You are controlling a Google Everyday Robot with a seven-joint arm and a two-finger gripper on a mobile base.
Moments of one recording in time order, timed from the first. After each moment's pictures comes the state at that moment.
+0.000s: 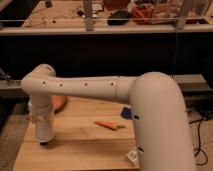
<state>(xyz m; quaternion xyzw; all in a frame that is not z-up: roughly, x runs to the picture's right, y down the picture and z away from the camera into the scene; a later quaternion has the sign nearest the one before) -0.292 0.143 0.681 -0.21 -0.36 -0.57 0.71</state>
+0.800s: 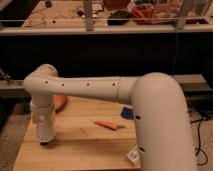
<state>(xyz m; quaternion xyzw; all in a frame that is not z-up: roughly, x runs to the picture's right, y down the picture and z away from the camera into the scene) -0.287 0.143 0.682 -0.21 -0.37 -0.56 0.71</state>
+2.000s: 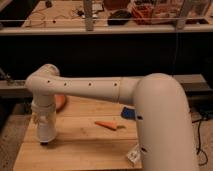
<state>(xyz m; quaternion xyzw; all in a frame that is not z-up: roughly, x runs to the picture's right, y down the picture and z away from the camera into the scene) -0.282 0.145 0.681 -0.21 -0.38 -0.56 0.71</state>
